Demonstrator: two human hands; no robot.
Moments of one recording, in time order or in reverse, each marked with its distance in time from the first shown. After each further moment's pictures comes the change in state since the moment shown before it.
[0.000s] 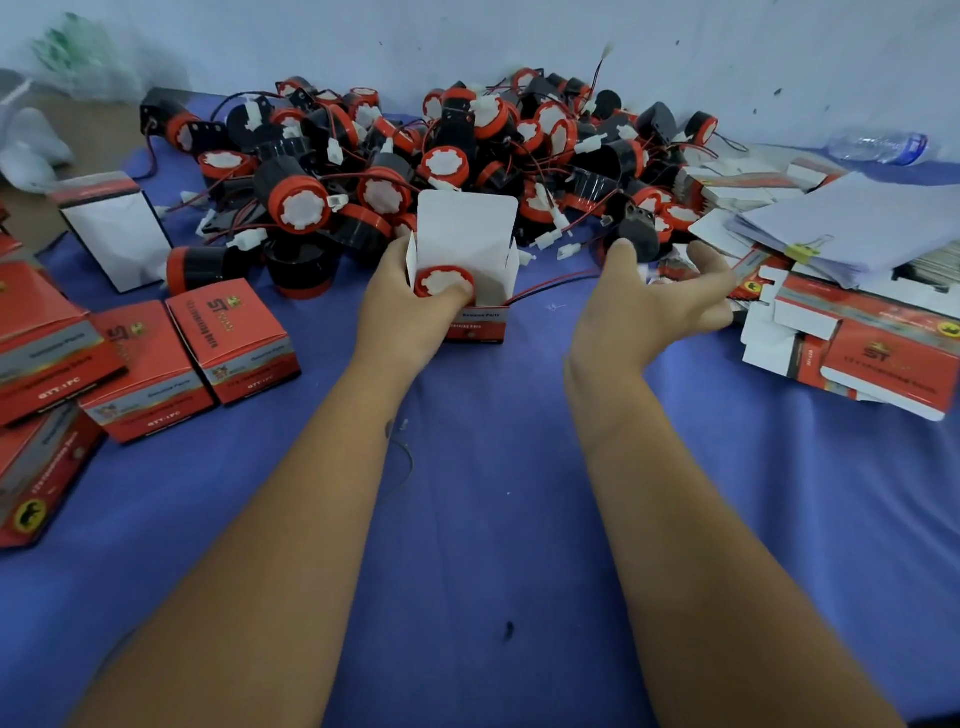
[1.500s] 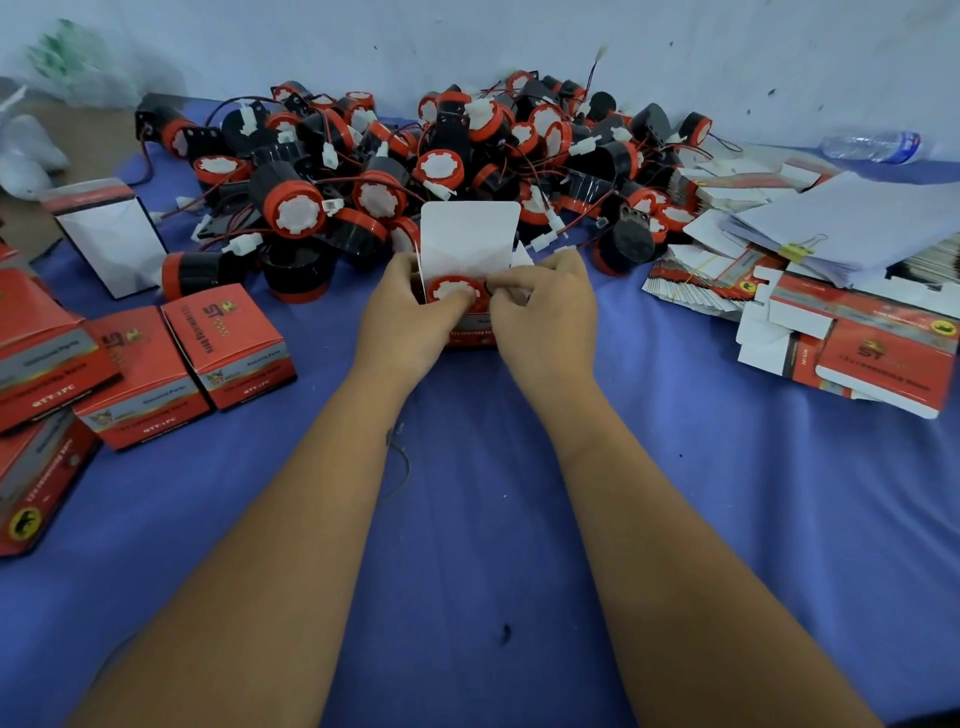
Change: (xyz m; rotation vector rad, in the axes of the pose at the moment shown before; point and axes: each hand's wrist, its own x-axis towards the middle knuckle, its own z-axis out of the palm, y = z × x) left_hand -0.002 -0.004 0.003 0.062 -0.025 0.006; right_hand -0.015 0.025 -0.001 -0.717 -0.760 -0.393
